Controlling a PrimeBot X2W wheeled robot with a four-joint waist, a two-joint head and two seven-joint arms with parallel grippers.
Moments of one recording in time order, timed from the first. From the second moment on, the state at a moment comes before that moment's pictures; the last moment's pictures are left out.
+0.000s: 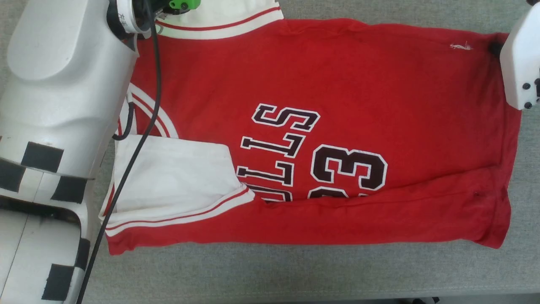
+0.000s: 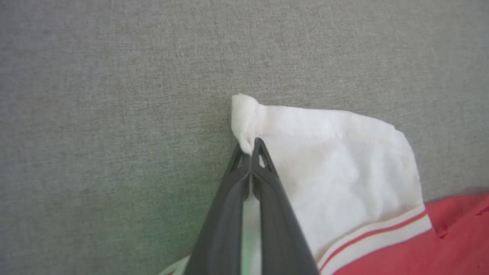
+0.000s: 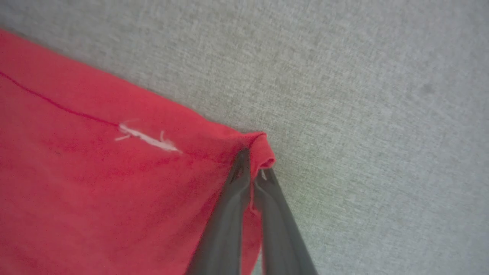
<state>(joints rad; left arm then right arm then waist) -1.30 0.27 -0.51 0.57 -0.67 0.13 0.82 -0.83 -0.51 0.19 0.13 0.41 0.13 1.11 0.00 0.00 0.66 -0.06</state>
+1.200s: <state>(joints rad) -0.51 0.41 -0.33 0.08 -0.92 0.19 0.63 -0.33 -0.41 0.04 0.15 0.42 0.13 0.84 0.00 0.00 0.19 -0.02</state>
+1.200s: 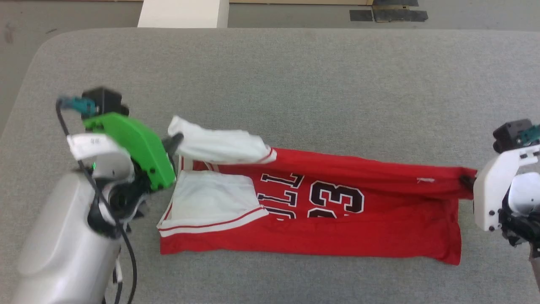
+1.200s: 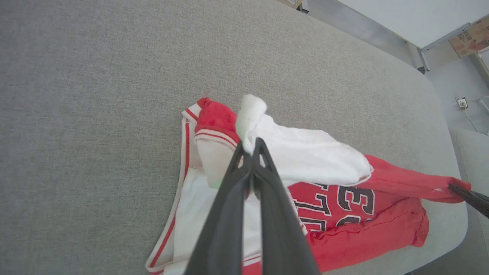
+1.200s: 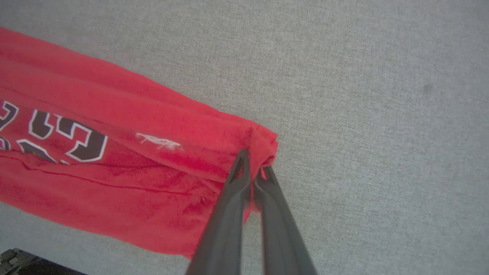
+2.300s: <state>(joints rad) -0.32 0.43 -0.31 0.16 -0.96 0.25 0.62 -0.25 -0.41 0.02 0.18 0.47 0.13 0.77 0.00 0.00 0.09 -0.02</state>
